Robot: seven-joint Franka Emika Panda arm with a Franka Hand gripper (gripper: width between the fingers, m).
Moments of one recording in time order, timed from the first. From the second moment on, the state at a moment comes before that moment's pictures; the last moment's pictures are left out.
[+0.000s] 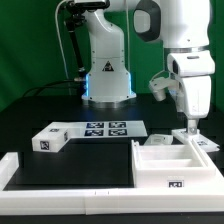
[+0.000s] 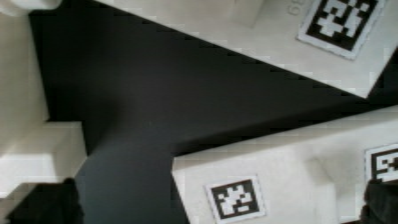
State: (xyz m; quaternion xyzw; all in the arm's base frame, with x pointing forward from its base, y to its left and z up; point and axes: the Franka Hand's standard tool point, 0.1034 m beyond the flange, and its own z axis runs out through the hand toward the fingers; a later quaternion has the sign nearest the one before) arm 0.444 0.151 0.052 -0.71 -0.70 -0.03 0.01
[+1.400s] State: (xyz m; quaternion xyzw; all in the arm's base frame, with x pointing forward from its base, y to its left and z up) arm 0.400 0.177 0.015 -0.67 -0.74 -0.05 0.04
